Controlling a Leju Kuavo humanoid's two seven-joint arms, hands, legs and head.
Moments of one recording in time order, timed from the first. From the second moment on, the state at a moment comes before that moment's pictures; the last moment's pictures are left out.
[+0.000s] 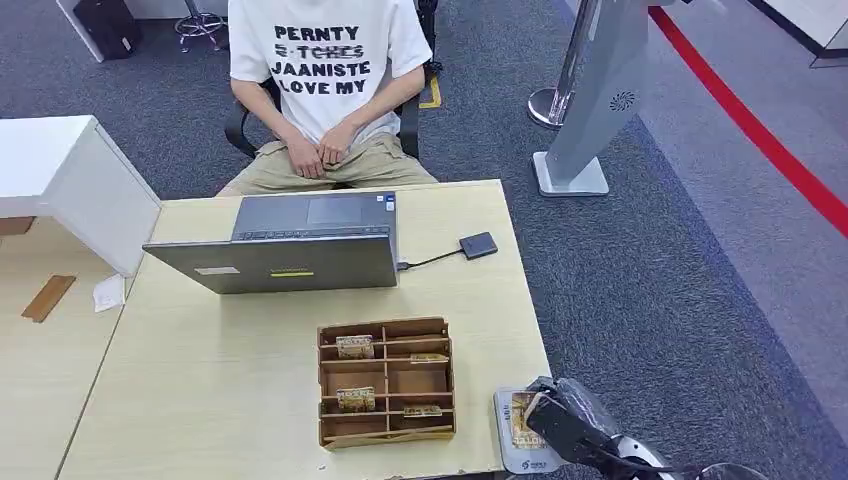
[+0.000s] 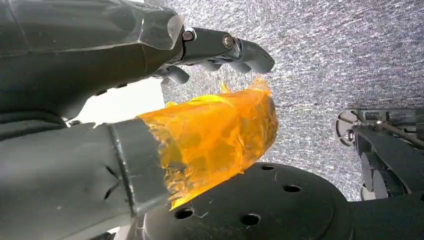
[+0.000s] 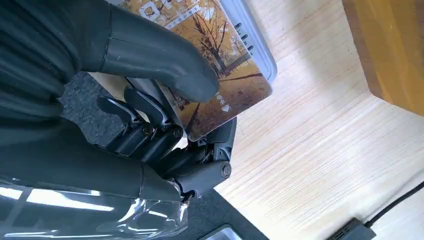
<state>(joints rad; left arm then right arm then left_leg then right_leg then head) -0.10 -0.19 1.10 -0.21 -1.21 -0.08 0.34 0.15 -0.40 0.48 -1.57 0.25 -0.02 -0.01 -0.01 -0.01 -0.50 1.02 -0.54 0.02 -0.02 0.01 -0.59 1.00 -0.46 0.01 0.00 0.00</state>
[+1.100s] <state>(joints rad) -0.10 -0.19 1.10 -0.21 -1.21 -0.08 0.34 0.15 -0.40 0.49 -1.57 0.25 -0.02 -0.01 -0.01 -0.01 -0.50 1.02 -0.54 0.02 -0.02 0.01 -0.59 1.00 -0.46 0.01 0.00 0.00</state>
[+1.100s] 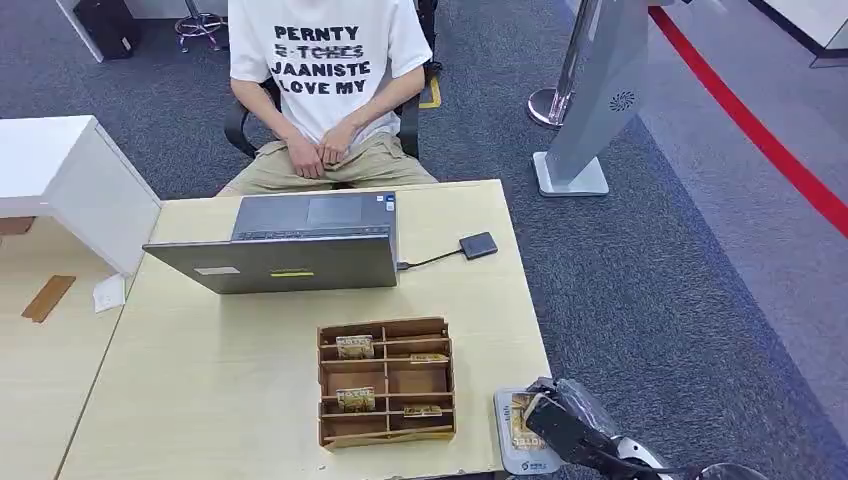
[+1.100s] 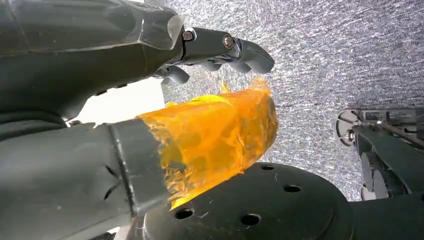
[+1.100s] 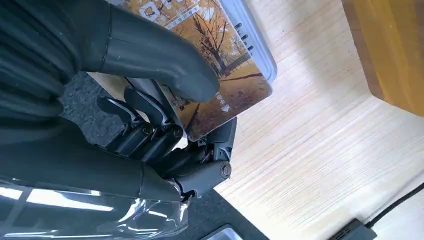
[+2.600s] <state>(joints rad) -0.10 -0.20 1.10 -0.21 -1.22 -0.08 0.32 0.23 -0.10 0.26 -1.86 0.05 -0.09 -0.40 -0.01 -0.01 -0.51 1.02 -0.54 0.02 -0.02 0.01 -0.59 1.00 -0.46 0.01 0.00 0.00</state>
